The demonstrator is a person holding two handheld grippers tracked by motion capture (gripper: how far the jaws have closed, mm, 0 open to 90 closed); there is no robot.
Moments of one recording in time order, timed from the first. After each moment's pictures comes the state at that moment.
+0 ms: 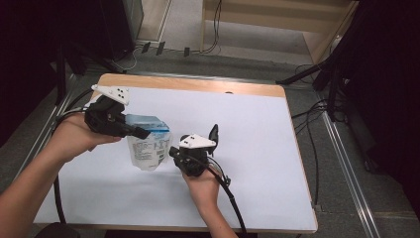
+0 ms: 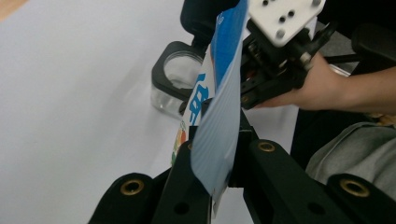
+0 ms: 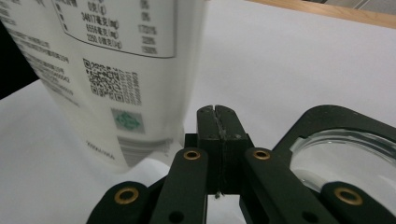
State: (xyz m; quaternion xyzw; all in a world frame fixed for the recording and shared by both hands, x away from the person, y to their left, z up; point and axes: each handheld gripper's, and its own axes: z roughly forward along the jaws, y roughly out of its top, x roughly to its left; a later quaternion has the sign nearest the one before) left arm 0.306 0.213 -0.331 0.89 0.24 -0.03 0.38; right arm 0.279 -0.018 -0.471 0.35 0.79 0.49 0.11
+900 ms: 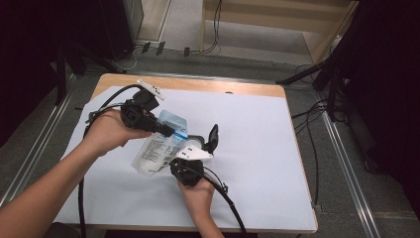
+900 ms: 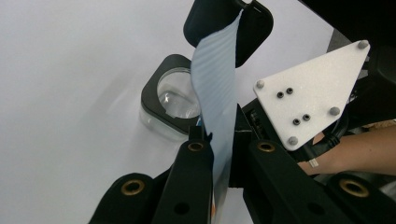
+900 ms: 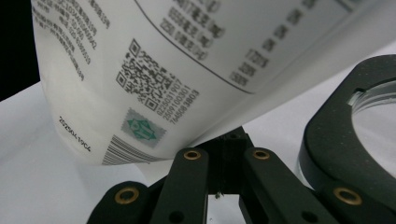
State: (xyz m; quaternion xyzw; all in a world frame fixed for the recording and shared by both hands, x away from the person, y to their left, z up) left arm 0.337 0.153 -0.342 0.89 0.29 -0.05 0.33; right arm 0.267 -0.012 -0.507 0.35 0.77 0.52 0.10
